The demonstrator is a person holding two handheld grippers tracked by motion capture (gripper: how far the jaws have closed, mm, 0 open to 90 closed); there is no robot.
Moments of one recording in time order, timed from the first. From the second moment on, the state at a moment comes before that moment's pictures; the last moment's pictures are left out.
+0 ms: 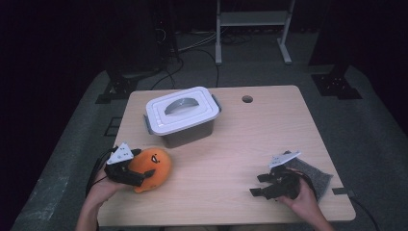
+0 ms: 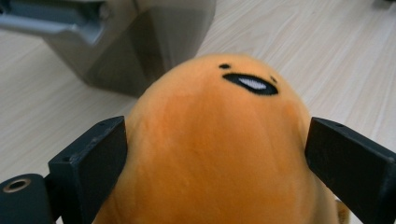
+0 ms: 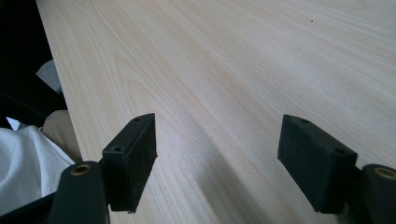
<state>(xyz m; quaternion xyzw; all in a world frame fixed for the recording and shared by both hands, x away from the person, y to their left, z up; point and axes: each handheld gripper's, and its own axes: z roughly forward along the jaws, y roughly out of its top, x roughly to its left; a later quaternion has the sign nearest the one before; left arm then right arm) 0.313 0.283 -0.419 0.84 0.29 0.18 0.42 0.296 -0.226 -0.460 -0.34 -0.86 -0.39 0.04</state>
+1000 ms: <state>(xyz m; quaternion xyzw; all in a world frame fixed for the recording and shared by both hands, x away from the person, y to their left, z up) 0.318 0.285 -0.430 0.84 0.30 0.18 0.41 0.295 -0.225 -0.459 -0.33 -0.86 -0.39 0.04</state>
